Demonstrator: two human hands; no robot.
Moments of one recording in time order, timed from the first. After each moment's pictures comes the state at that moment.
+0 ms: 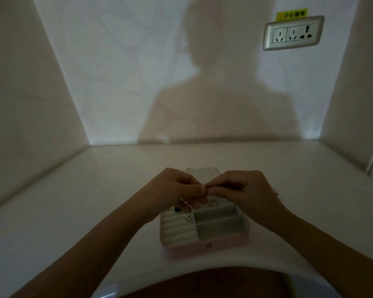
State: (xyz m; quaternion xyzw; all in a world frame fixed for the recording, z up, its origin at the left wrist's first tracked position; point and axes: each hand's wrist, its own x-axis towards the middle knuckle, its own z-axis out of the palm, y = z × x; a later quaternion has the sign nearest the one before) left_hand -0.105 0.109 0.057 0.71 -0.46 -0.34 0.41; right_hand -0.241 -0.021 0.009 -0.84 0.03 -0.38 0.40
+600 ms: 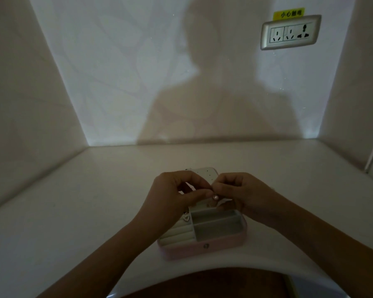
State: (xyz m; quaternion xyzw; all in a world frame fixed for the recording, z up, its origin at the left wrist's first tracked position) left_hand -0.124 0.113 0.041 0.69 -0.54 -0.11 0.47; right_hand -0.243 -0.026 0.012 -0.65 0.09 -0.16 0.74
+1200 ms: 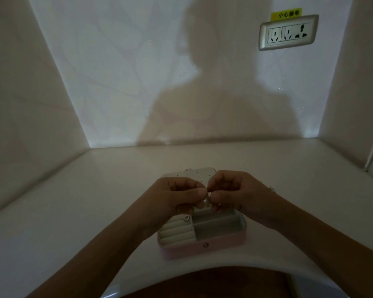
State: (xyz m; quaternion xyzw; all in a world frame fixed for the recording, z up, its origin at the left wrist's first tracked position) left_hand -0.118 0.121 0.048 0.61 -0.43 -0.40 0.53; right_hand -0.249 -0.017 0.019 -0.67 0.04 -0.18 0.72
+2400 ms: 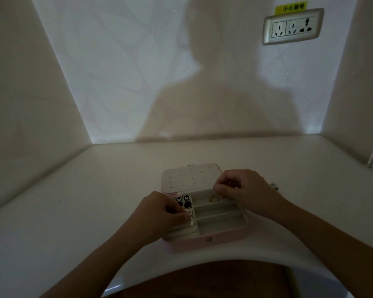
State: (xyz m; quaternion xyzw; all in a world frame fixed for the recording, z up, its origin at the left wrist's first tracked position) left_hand -0.099 0.136 0.012 0.83 -0.45 -0.17 0.29; right_hand -0.239 -0.039 -0.006 -0.88 0.17 -0.25 0.37
